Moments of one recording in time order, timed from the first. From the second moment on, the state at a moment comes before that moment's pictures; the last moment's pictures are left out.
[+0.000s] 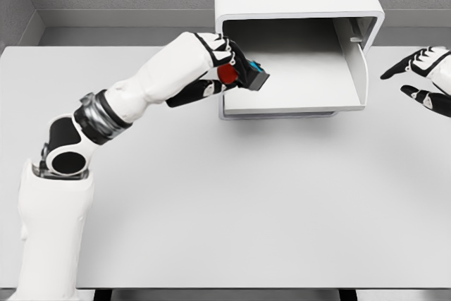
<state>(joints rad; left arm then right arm) -0.36 0.05 -0.08 -1.78 -0.48 -0.61 -0.61 -0.05 -0.86 -0.08 -1.69 0.24 -0.61 0.24</state>
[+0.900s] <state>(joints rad) -0.49 0.00 -0.18 -1.59 -0.57 -0.61 -0.61 0.10 -0.87 -0.10 -1.70 0.25 -0.61 0.27</state>
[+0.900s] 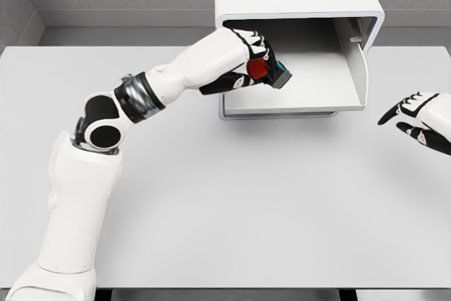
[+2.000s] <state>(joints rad) -0.55 0.00 -0.26 -1.54 -0.65 -0.61 -0.61 0.12 -0.87 -0.12 -1.73 0.27 -0.61 0.27</state>
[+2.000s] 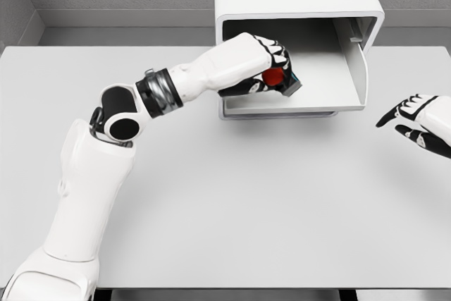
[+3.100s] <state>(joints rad) -0.56 0.00 -0.26 -1.53 -0.68 -0.61 -0.61 0.13 -0.87 -0.13 -1.73 0.27 -0.61 0.27</state>
